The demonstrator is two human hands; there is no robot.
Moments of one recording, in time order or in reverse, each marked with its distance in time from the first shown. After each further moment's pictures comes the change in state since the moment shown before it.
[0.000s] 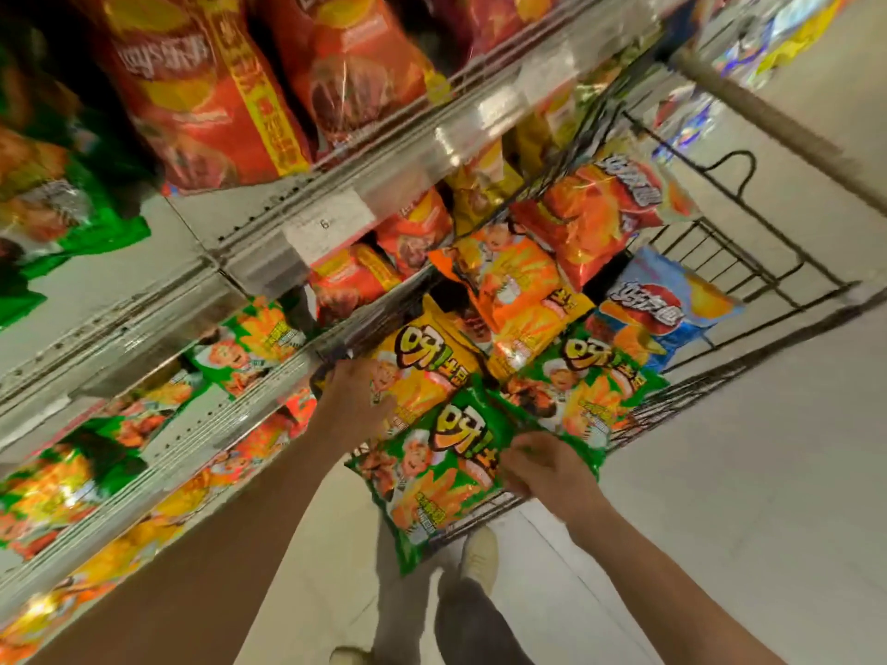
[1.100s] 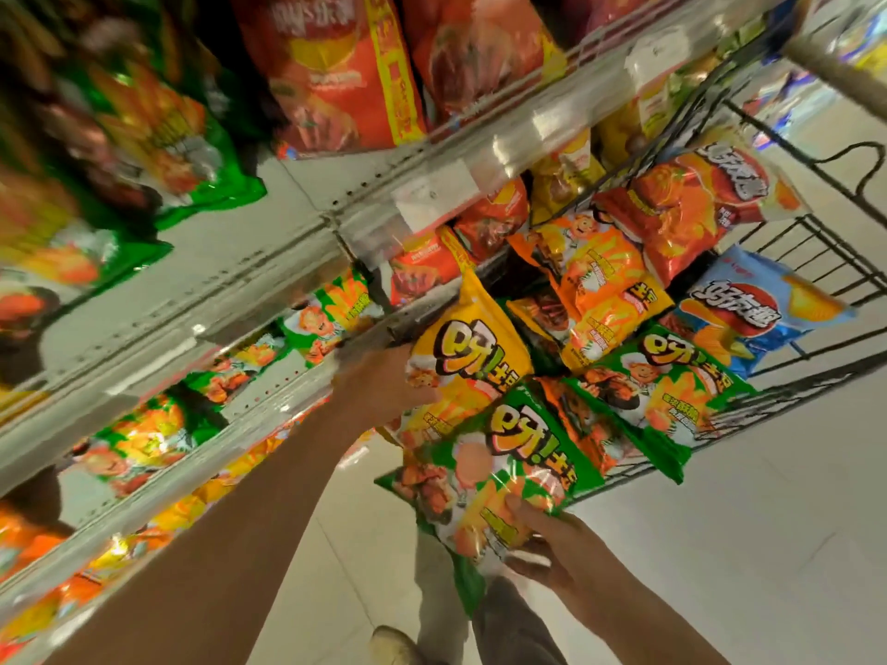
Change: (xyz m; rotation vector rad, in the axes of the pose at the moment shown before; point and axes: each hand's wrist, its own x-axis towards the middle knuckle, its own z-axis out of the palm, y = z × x) left_hand -0.034 -0.034 -0.059 -0.193 -0.126 0.083; right_hand -0.043 0.046 0.087 0.437 -0.215 0.322
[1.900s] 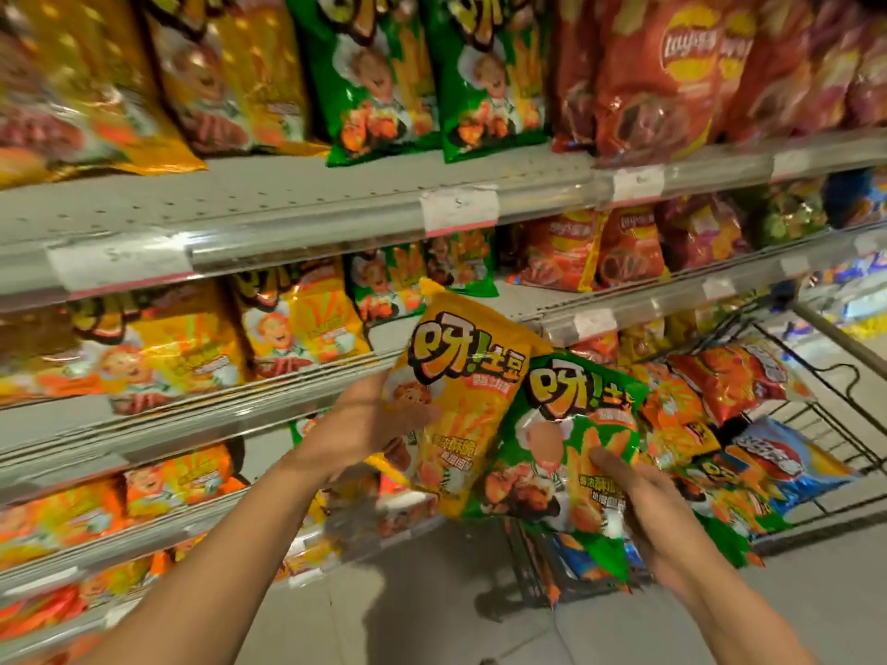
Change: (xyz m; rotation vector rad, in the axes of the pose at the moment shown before) left_hand -0.283 -0.100 -0.133 -0.481 0.366 0.372; right_hand -0.143 -0.022 0.148 -0.333 -0.074 -0.680
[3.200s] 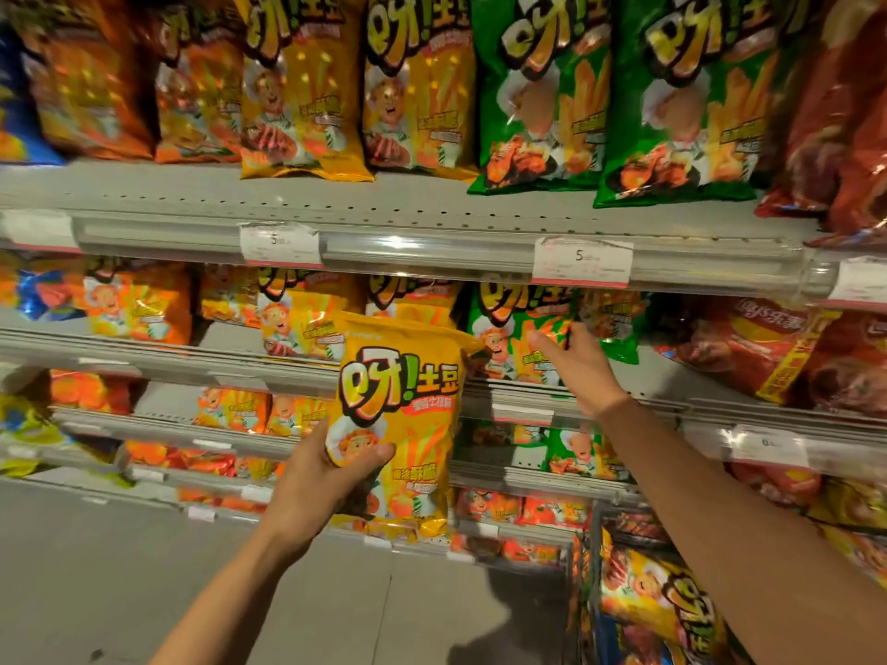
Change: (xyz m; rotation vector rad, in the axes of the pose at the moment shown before) left_hand -0.091 -0.019 0.025 -0.291 0.849 -0.299; right_hand 0.242 -0.099 0.177 -0.598 -0.424 -0.403
